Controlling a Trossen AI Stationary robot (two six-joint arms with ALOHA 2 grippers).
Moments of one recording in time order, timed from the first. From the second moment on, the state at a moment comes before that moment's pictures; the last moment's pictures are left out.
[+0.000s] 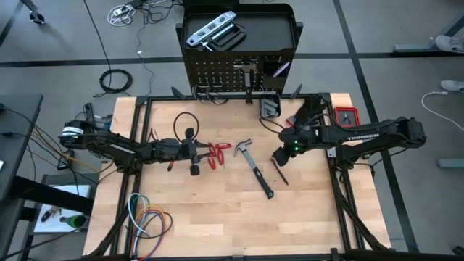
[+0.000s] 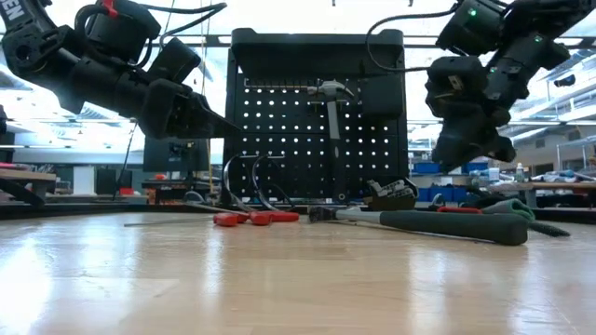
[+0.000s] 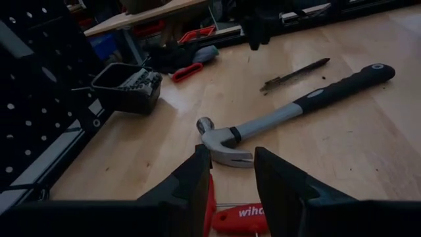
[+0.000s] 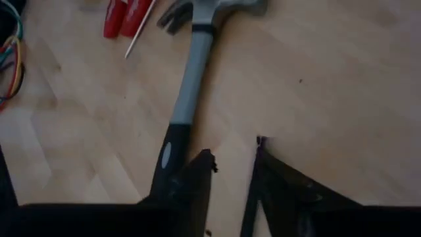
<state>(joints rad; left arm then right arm) 0.01 1.30 0.28 0.78 -0.22 0.21 -0.13 1.09 0.55 -0.34 -0.07 0.84</state>
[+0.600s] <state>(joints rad) 0.01 1.30 0.28 0.76 -0.22 0.23 -0.14 1.08 0.87 -0.50 0.59 0.37</state>
